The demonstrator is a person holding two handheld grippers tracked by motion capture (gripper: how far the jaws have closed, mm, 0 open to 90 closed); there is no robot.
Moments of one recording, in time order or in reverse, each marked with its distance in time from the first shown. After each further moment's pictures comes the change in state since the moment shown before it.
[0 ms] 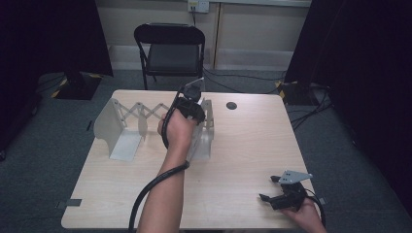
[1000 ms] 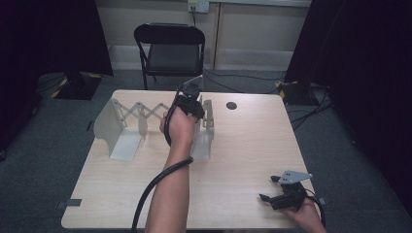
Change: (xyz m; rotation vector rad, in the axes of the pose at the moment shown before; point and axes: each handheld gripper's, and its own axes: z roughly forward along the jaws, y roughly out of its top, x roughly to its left) left arm 0.005 0.010 0.009 0.009 0.030 -0.065; right arm 0.000 0.000 0.000 -0.001 0.001 0.003
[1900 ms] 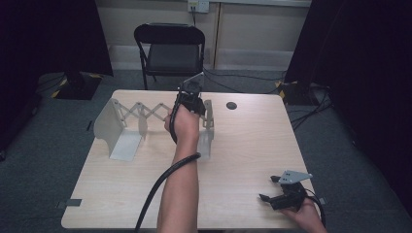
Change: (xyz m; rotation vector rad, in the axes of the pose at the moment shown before) left arm -0.004 0.011 0.005 0.010 0.034 -0.072; right arm 0.000 0.000 0.000 0.001 0.000 -0.003
